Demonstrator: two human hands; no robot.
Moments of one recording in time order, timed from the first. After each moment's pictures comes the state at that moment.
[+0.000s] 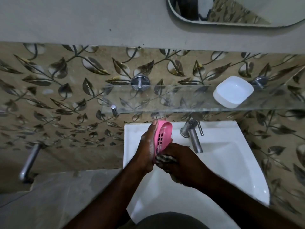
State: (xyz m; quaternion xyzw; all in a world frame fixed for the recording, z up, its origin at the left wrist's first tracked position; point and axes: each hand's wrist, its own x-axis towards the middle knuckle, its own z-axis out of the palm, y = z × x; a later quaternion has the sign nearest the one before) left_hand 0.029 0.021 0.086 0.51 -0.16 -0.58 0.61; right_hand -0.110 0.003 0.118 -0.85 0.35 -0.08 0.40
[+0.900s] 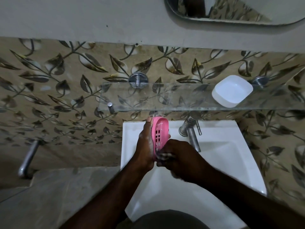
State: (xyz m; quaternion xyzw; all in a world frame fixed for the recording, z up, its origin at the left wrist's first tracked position) left_hand 0.020 0.014 0.083 0.49 -0.07 -0.59 0.64; right_hand -0.113 -0.008 0.126 -0.86 0.34 -0.08 0.38
